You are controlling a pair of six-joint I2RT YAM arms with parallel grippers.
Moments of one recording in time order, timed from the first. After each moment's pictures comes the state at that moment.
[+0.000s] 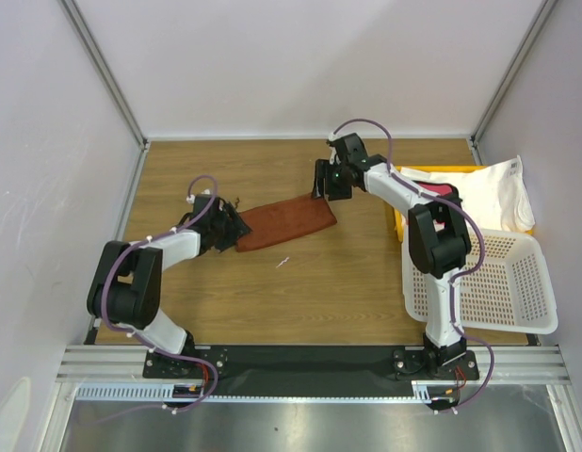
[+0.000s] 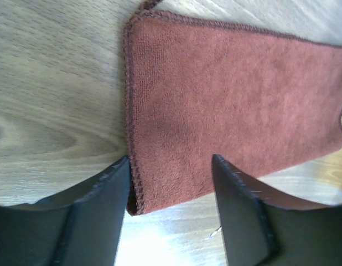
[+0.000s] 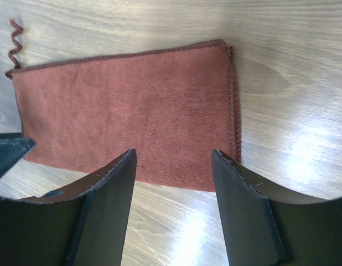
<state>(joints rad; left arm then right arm) -0.20 1.58 0.74 -0.01 0.09 -0.77 0.44 2.10 1.72 -0.50 -0.22 0.37</state>
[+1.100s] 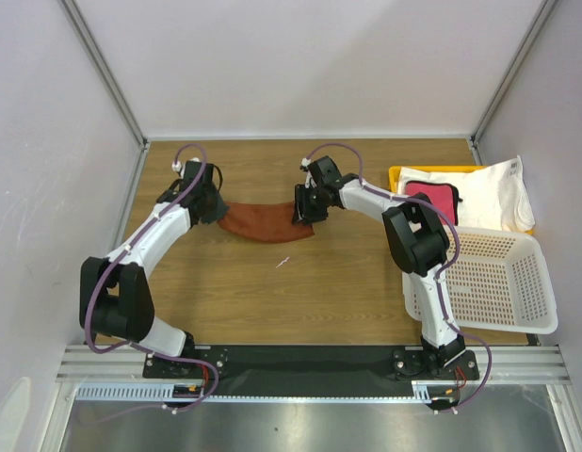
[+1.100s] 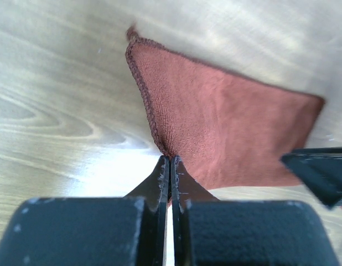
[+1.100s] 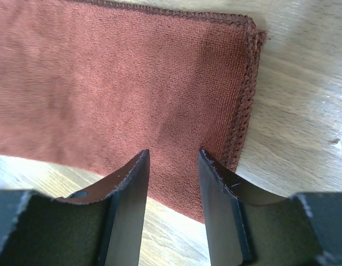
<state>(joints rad) -0.20 1.49 1.07 -0.49 -0.14 -0.65 0.56 2.22 1.67 -0.42 -0.31 0.42</state>
